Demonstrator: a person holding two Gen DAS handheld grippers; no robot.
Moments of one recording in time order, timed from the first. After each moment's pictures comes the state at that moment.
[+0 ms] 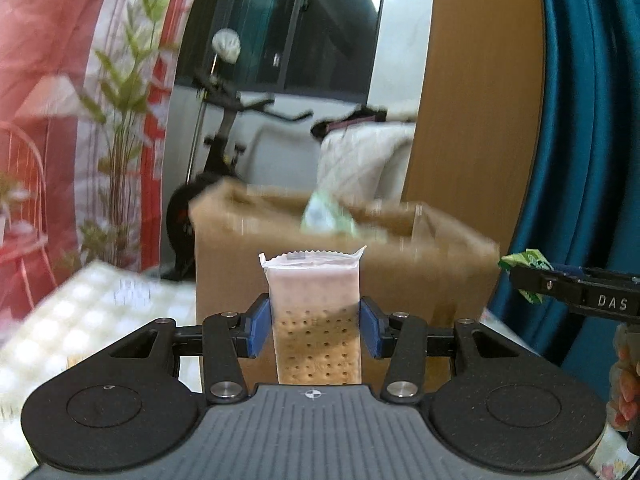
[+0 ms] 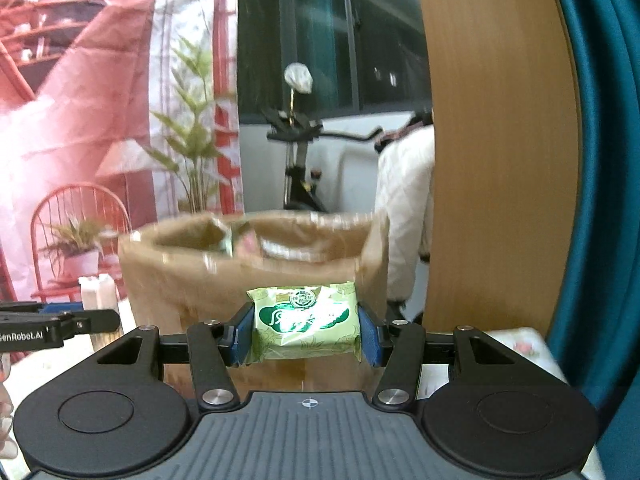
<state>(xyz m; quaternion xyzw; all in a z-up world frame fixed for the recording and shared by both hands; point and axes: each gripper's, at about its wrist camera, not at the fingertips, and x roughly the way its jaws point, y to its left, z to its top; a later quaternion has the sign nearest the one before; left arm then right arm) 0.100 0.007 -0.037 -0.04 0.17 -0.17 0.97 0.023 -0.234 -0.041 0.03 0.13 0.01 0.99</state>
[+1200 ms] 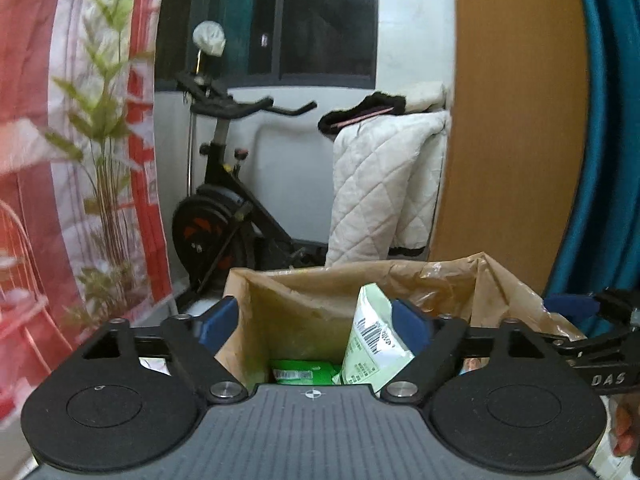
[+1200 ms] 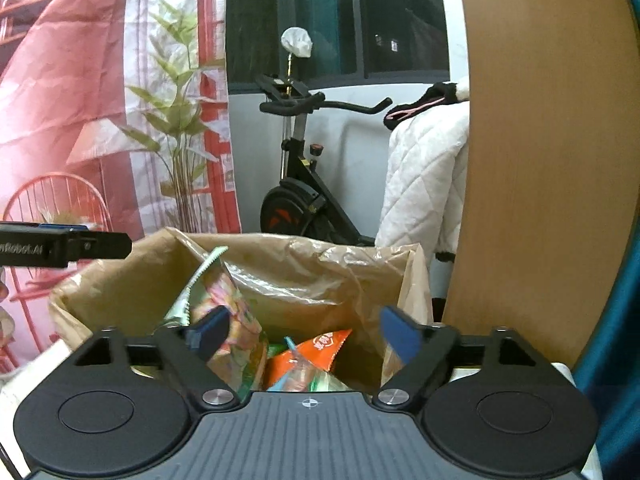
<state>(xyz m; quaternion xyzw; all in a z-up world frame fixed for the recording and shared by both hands) 0.234 0.000 0.031 0.03 0.20 -0.16 0.96 0.172 -0.226 -0.019 0.04 0.20 0.00 0.98</state>
